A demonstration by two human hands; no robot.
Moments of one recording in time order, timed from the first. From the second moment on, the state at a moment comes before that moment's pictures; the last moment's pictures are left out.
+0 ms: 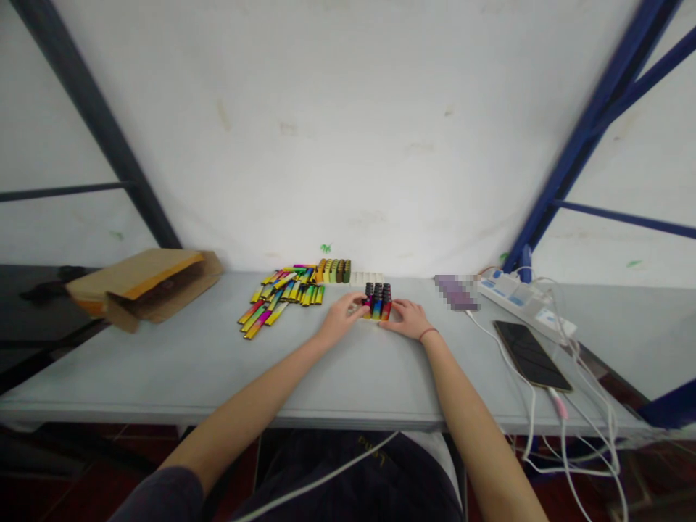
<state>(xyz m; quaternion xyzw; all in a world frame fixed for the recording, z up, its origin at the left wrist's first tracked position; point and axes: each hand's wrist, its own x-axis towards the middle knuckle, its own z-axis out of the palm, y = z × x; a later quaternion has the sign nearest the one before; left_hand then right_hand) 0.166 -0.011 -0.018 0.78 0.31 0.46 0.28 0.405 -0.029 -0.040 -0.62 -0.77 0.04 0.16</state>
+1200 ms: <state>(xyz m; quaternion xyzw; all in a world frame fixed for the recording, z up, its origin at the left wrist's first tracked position) -0.016 -0.040 -0.010 0.76 0.65 0.05 -0.04 0.405 -0.028 -0.040 -0.62 -0.77 0.05 0.16</state>
